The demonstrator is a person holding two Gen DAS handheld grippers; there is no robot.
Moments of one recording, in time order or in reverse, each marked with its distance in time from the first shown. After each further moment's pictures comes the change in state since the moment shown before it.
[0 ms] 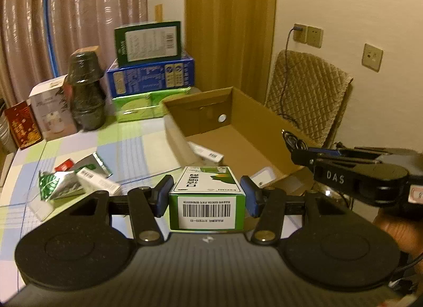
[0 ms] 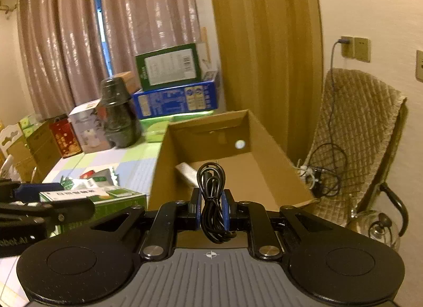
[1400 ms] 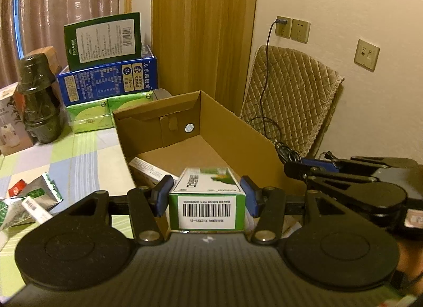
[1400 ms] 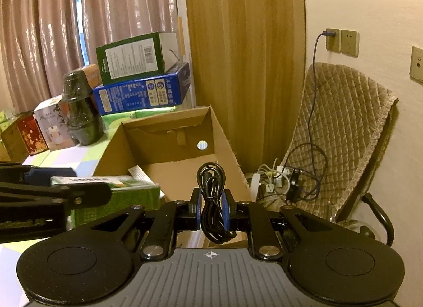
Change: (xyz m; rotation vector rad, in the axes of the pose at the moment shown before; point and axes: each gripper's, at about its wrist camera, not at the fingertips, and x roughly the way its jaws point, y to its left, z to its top) left arm 0.107 -0.033 0.038 0.009 0.025 -0.094; right arm 0.062 -0.055 0.017 -0.024 0.049 -0.076
